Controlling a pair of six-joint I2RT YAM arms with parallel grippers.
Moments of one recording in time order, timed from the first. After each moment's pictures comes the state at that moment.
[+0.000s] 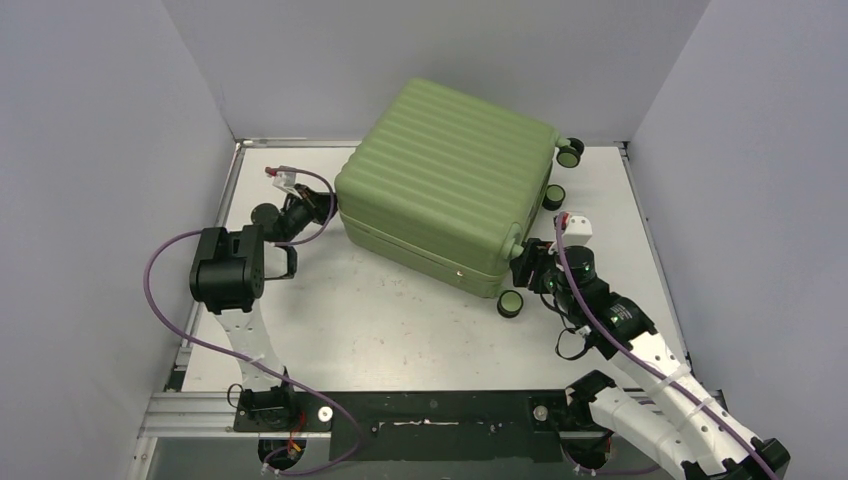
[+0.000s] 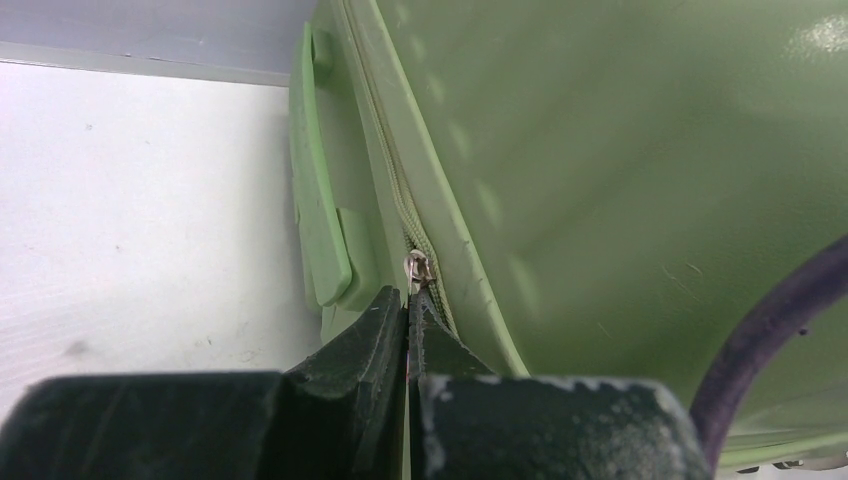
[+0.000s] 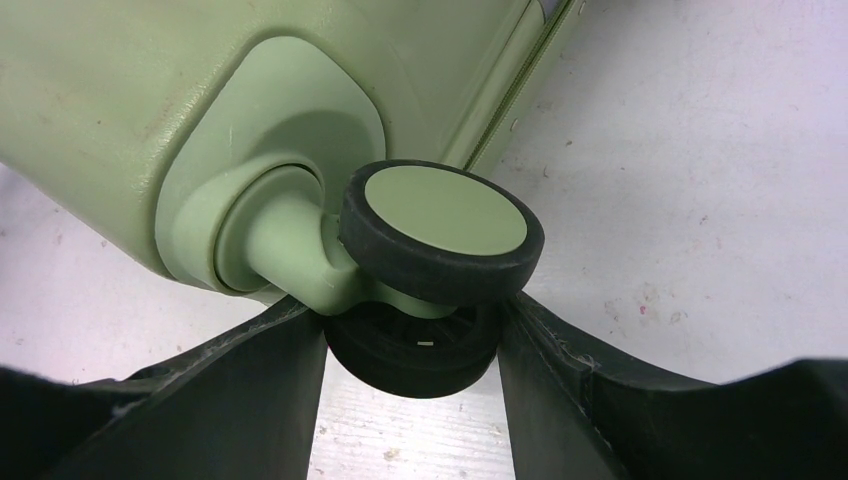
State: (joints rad) left arm 0.06 2.01 0.80 1.34 0.73 -0.67; right arm 0.53 0.74 0.69 -0.46 0.23 0.42
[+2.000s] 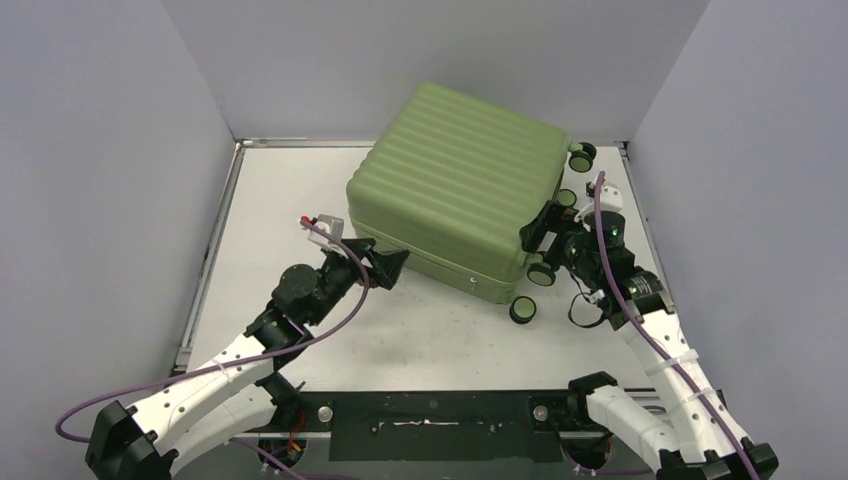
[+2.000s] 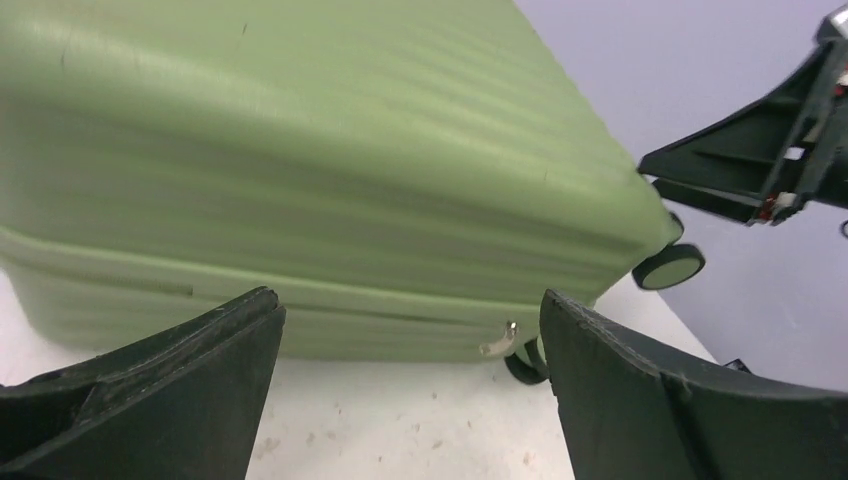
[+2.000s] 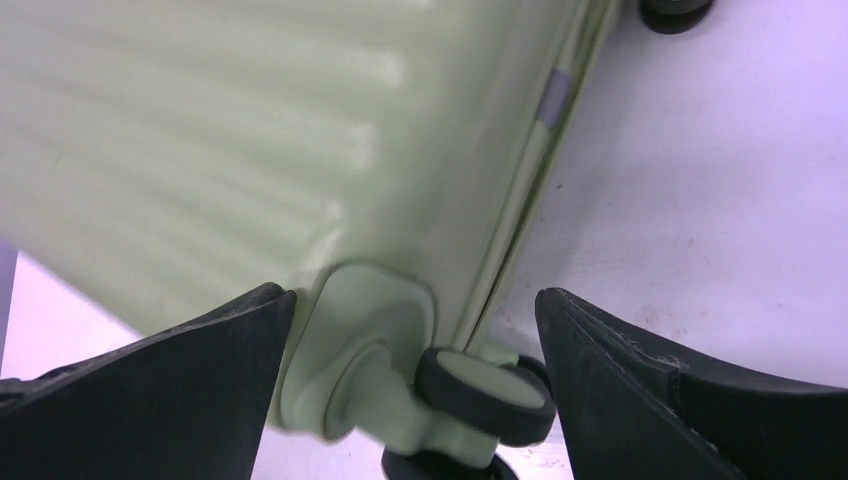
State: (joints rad) left arm -0.70 0.85 0.52 0.37 -0.09 -0.49; right arm 0.29 0.90 0.95 -0.56 0.09 0.51
